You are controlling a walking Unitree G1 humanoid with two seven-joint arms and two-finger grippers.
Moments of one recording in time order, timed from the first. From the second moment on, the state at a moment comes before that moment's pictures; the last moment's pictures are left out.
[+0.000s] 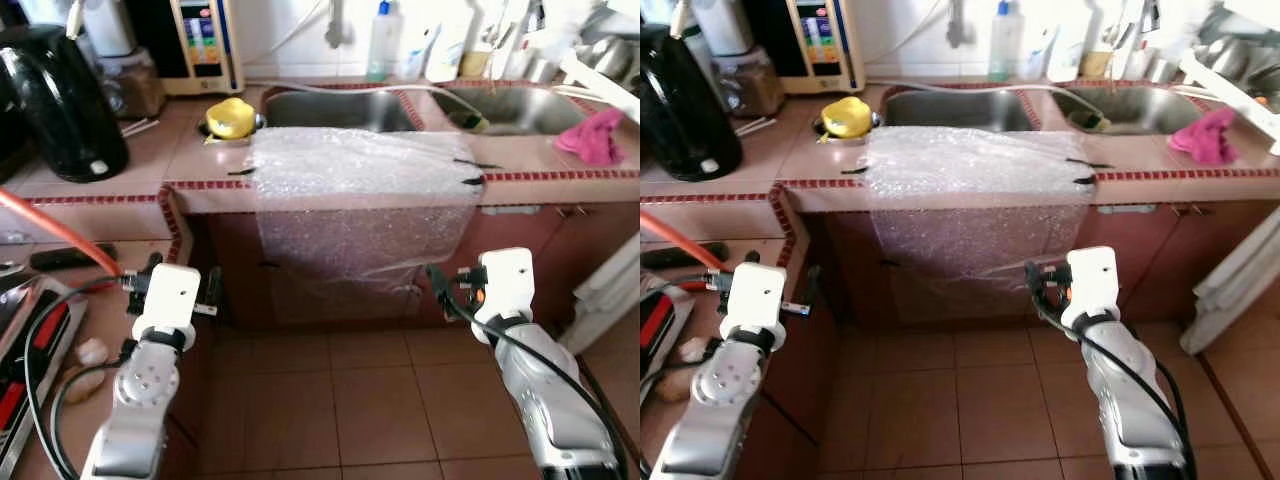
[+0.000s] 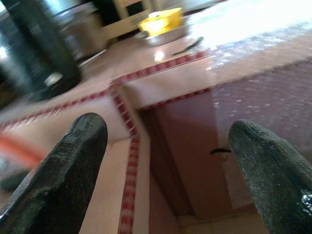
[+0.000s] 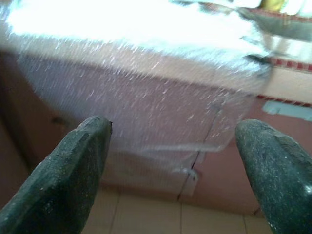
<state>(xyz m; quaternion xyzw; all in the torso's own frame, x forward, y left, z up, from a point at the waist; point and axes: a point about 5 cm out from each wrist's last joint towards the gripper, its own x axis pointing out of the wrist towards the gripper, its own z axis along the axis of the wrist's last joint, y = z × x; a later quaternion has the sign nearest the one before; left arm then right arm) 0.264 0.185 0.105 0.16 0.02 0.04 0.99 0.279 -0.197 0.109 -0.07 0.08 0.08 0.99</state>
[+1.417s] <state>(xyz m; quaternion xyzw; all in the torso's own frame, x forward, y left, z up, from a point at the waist) 0.274 0.179 0.097 0.14 0.03 -0.01 0.99 0.271 -0.222 0.117 -0.01 0.06 -0.04 1.00</state>
